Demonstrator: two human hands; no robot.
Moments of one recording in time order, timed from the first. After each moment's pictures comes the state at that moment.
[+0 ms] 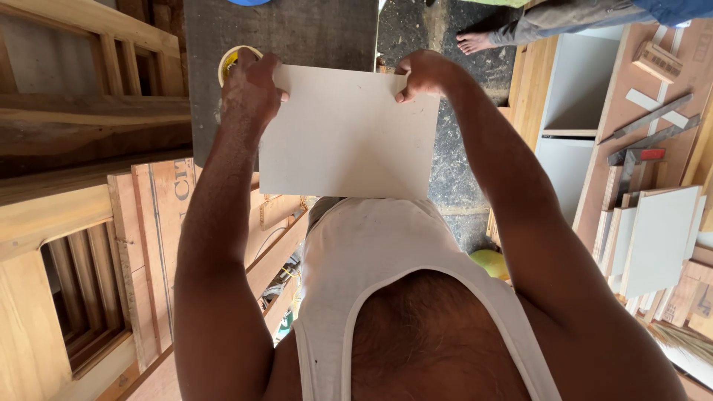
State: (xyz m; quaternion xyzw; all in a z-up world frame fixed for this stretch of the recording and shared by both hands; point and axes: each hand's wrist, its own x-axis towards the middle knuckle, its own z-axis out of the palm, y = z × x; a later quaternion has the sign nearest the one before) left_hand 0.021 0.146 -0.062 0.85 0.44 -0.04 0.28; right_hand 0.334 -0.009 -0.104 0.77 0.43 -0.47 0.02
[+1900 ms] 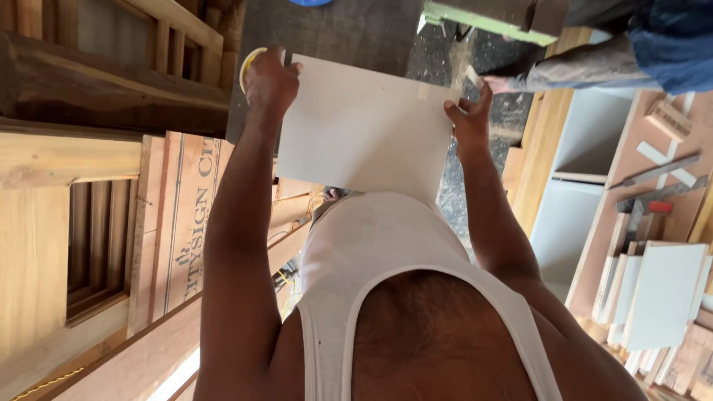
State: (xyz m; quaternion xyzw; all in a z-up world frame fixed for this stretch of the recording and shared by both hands) left_hand -0.016 0.151 -0.086 0.76 0.56 0.14 0.29; right_hand 0.290 -0.101 -0.131 0.70 0.11 -0.39 -0.58
